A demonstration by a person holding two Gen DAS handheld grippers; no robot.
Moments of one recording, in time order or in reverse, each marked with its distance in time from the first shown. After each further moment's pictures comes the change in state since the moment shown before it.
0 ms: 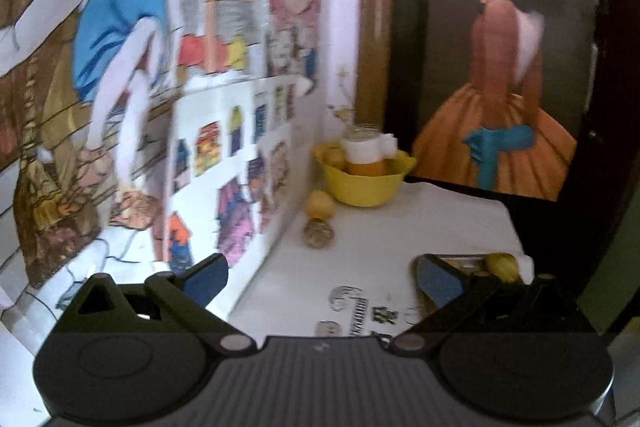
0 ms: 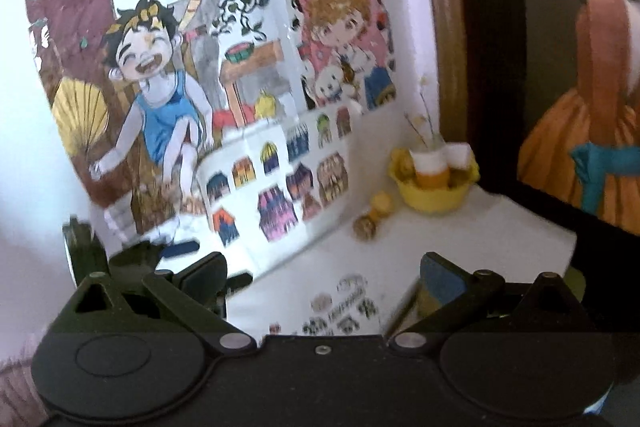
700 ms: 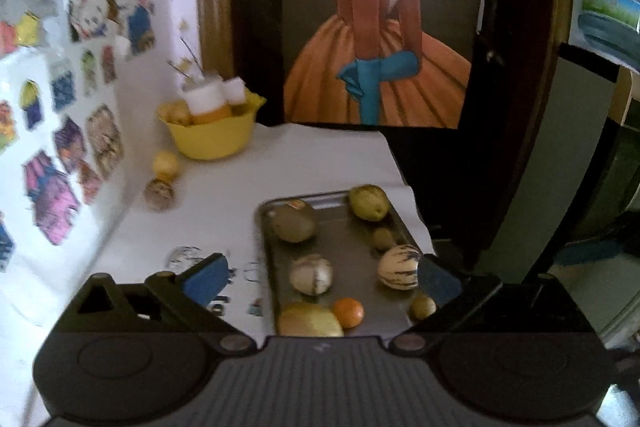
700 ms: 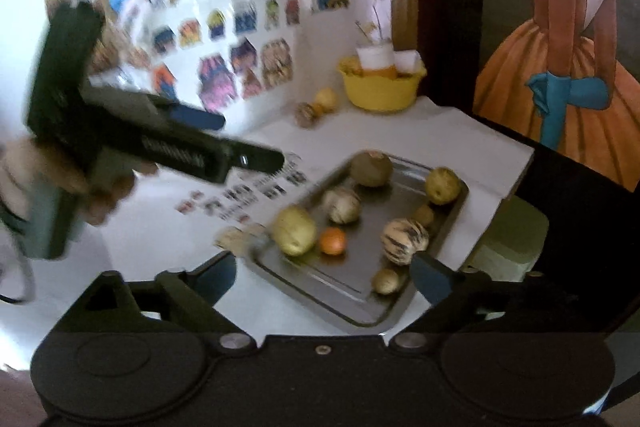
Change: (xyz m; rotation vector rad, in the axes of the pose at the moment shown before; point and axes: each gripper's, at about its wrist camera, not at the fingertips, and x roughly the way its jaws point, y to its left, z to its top) left arm 0.026 -0.150 -0.046 0.182 0.119 -0.248; right arm -0.011 -0.067 -0.209 -0.058 0.059 -0.102
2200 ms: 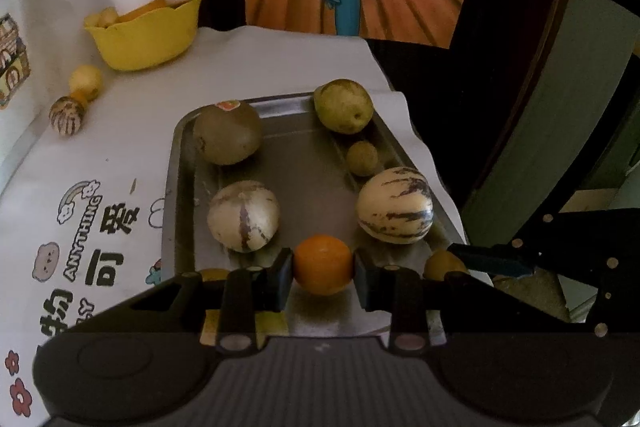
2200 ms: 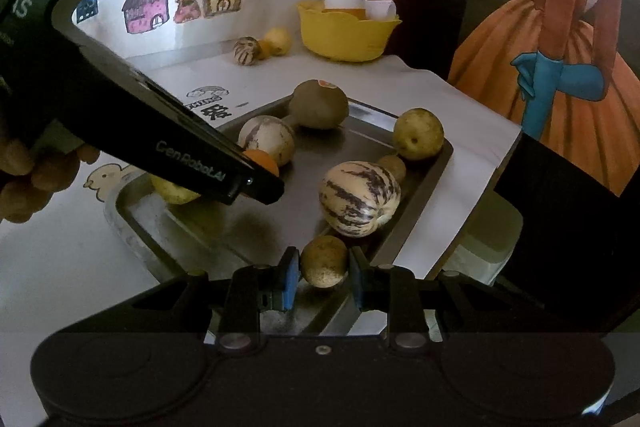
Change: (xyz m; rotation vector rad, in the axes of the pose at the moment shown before) left arm 0.148 -0.028 -0.040 0.010 0.229 -0.091; right arm 0.153 -0.042 -0.060 -0.113 0.042 -0.175
